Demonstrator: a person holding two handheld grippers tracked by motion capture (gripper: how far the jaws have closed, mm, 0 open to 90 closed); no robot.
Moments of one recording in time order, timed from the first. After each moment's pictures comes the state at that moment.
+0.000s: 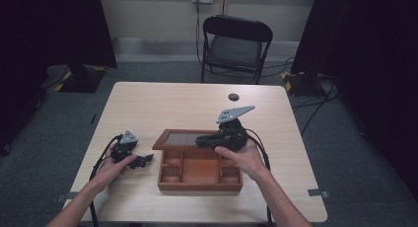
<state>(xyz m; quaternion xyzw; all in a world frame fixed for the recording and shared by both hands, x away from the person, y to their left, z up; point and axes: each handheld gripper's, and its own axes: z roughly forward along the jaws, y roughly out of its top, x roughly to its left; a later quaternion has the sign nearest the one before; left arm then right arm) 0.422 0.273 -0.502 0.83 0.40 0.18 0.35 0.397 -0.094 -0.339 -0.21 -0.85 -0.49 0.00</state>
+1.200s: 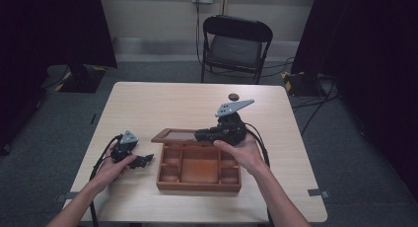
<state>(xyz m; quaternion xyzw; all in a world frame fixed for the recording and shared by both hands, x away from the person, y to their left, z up) 0.422 0.273 -0.502 0.83 0.40 0.18 0.36 0.406 -0.091 -0.328 -0.22 -0.84 -0.49 -0.01</state>
